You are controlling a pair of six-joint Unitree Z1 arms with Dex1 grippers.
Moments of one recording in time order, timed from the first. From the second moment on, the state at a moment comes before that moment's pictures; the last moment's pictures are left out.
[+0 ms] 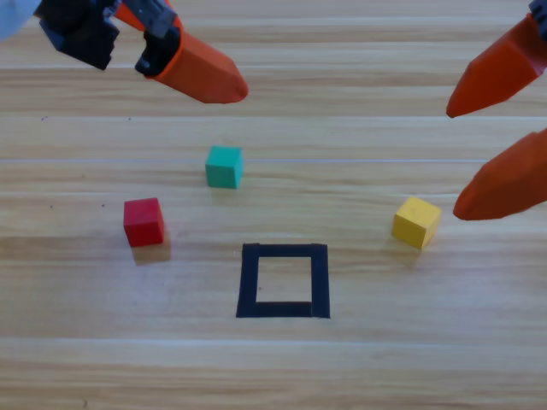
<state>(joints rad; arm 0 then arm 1) -0.84 1.46 -1.45 0.74 -0.03 0.08 0.91 1.57 -1.66 1.10 0.37 -0.37</state>
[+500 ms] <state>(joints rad) -0.84 1.47 -1.44 0.74 -0.02 0.08 0.91 1.57 -1.65 1.08 0.24 -0.27</state>
